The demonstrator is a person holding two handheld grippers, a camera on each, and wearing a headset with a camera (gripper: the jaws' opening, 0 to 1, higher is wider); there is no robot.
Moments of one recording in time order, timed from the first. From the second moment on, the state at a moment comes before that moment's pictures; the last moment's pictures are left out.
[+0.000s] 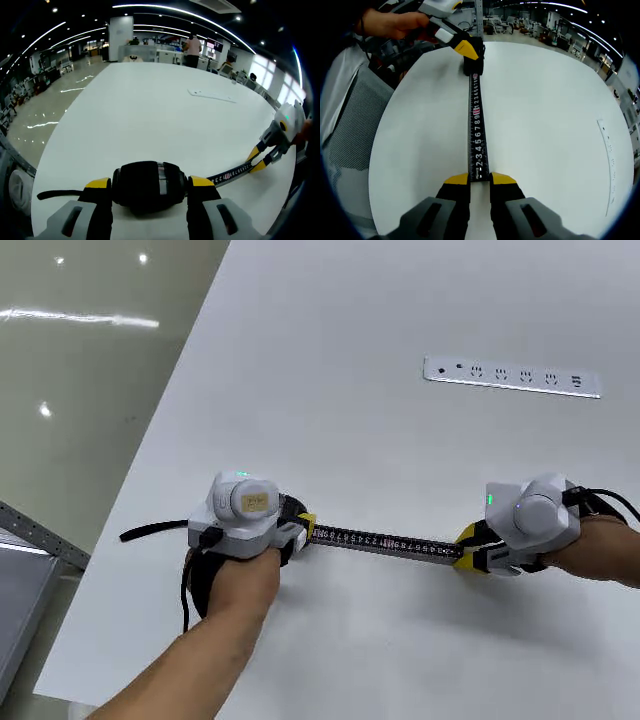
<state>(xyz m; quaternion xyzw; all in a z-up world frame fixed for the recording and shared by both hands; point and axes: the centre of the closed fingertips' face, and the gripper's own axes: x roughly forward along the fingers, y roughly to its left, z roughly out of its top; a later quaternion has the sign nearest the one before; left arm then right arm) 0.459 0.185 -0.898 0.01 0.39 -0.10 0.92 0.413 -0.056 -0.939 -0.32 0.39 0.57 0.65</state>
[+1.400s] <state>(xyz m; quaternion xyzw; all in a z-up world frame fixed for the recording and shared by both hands) 0.459 0.185 -0.898 0.00 0.39 -0.10 0.92 0.421 -0.015 -0.939 -0.30 0.38 0.58 0.65</state>
